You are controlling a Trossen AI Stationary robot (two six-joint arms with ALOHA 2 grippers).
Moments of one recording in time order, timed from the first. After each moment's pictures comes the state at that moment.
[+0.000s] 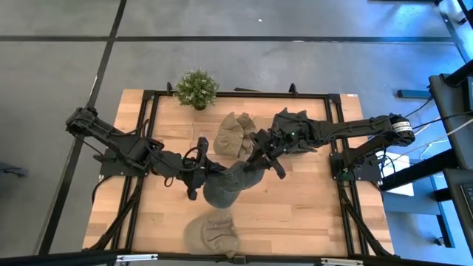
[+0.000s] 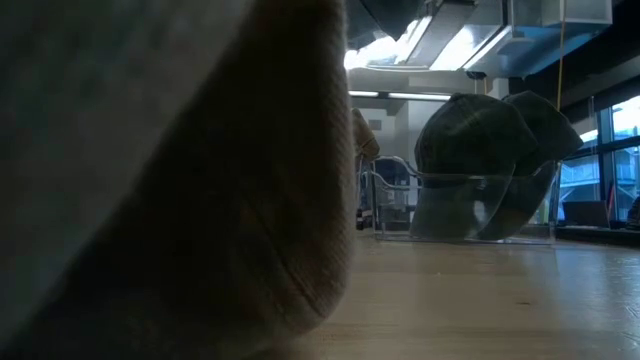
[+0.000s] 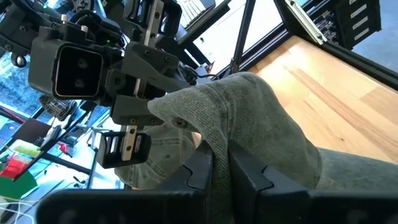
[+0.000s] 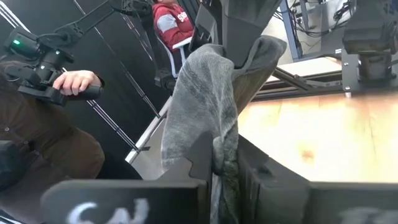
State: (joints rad) left arm -0.45 1.28 1.26 -0.37 -0.48 0.49; right arm 0.04 1.43 1.14 0.09 -0.54 0.36
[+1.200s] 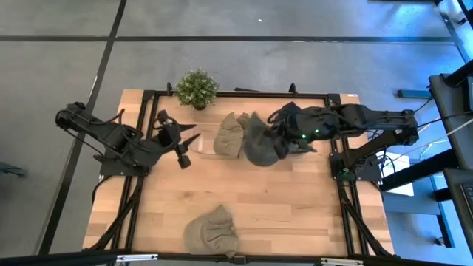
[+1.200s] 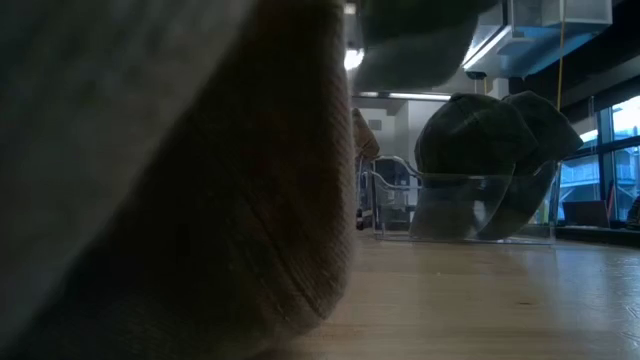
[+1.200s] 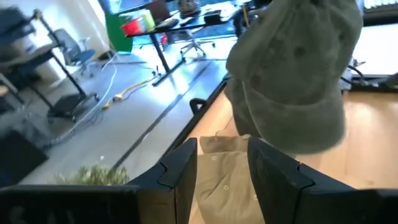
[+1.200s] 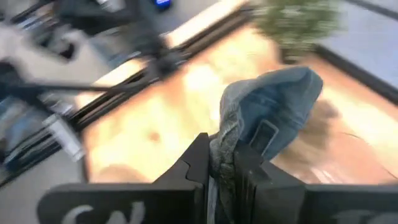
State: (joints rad) left arm -0.45 1.07 1.19 -0.64 -1.02 -0.21; right arm 0.16 1.39 1.68 -0.90 0.31 0.64
